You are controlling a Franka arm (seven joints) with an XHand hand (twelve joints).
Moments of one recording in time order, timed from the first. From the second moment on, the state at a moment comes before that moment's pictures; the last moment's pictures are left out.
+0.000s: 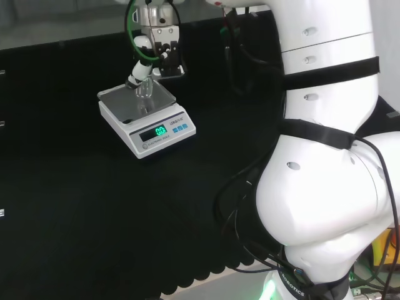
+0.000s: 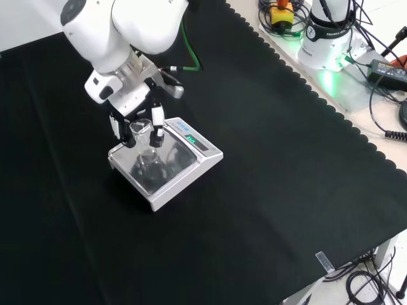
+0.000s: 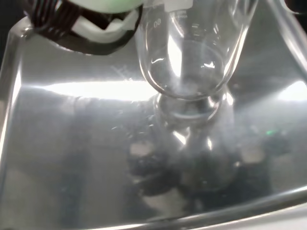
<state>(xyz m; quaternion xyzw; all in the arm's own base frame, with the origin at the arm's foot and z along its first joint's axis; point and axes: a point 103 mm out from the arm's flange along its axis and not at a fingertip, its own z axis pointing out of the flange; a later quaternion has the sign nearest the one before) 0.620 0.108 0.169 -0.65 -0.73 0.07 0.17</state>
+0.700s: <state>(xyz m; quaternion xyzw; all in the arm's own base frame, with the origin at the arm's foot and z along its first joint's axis) 0.611 0.127 0.158 -0.63 -0.75 0.11 0.18</state>
